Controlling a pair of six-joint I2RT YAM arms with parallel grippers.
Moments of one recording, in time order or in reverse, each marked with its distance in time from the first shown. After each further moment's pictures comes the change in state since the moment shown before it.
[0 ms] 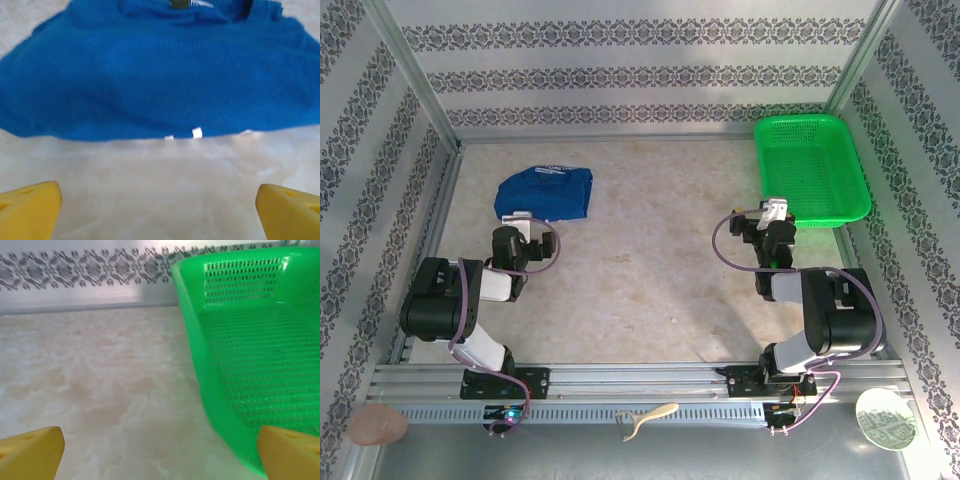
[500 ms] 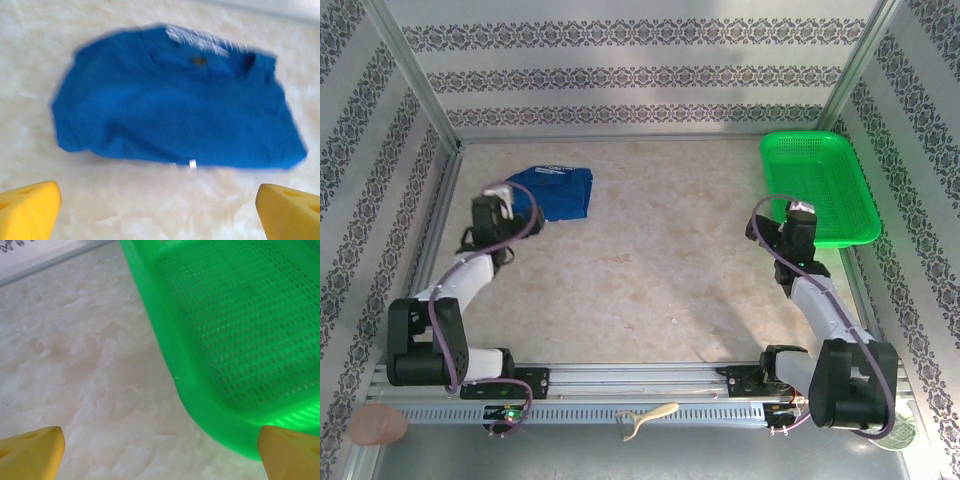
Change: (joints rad) left arm 0.045 -0.259 0.250 -0.658 0.043 -0.115; right arm -0.084 -0.395 0.151 -0.872 -0.034 0.236
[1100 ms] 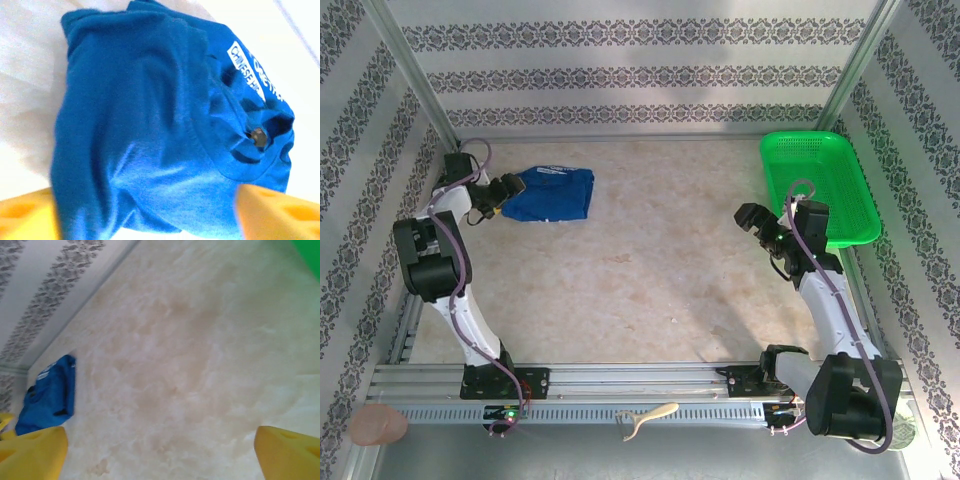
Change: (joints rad) left arm 0.255 0.575 0.730 -0.521 0.438 -0.256; right arm -0.056 -0.058 0.159 -0.283 -0.483 0.343
